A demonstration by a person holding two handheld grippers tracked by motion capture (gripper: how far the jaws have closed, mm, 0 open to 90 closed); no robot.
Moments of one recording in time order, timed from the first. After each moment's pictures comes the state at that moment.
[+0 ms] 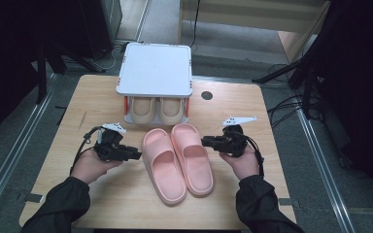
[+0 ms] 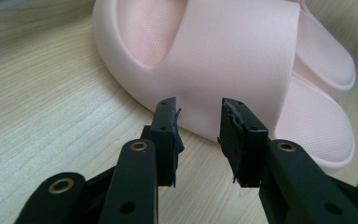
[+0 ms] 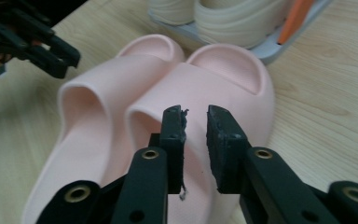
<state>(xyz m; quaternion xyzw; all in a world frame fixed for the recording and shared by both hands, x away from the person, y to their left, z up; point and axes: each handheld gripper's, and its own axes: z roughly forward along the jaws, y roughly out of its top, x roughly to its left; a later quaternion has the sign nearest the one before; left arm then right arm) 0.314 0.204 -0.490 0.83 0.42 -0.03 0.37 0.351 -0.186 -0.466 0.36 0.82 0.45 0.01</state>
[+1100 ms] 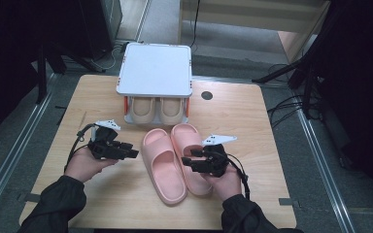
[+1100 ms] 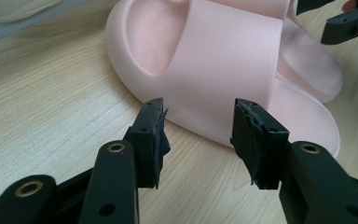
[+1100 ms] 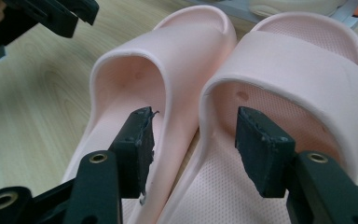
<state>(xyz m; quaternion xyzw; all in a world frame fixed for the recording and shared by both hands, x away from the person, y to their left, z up) 0.311 0.213 -0.475 0.83 0.42 -0.02 0.38 0.303 -0.135 -0.491 0.36 0.82 0.44 0.03</state>
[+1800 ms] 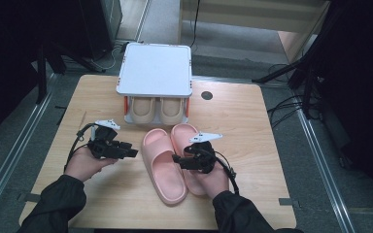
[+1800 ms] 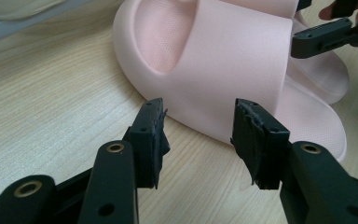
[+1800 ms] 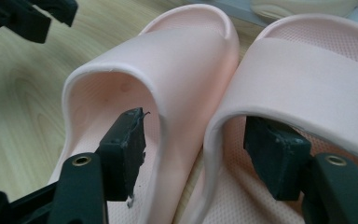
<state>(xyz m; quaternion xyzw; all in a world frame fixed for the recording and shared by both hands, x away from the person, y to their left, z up) 0.313 0.214 -0.477 0.83 0.42 -0.02 0.38 0.316 -0.104 -0.505 0.37 0.82 0.42 0.05</state>
